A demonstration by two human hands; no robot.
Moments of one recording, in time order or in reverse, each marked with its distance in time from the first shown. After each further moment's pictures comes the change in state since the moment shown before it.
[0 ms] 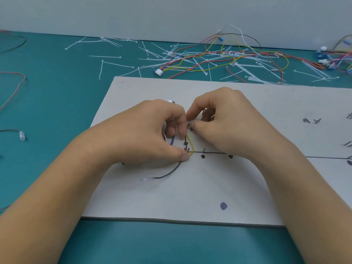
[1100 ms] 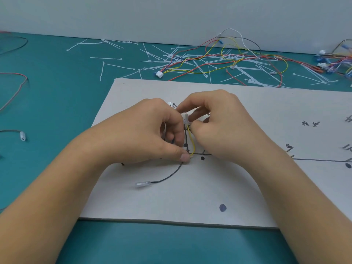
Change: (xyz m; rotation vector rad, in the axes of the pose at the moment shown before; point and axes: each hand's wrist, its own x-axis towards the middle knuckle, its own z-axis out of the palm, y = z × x) left_hand 0.000 -0.005 -0.003 -0.080 -0.010 0.073; right_hand -0.002 -0.011 0.011 0.111 0.039 -0.009
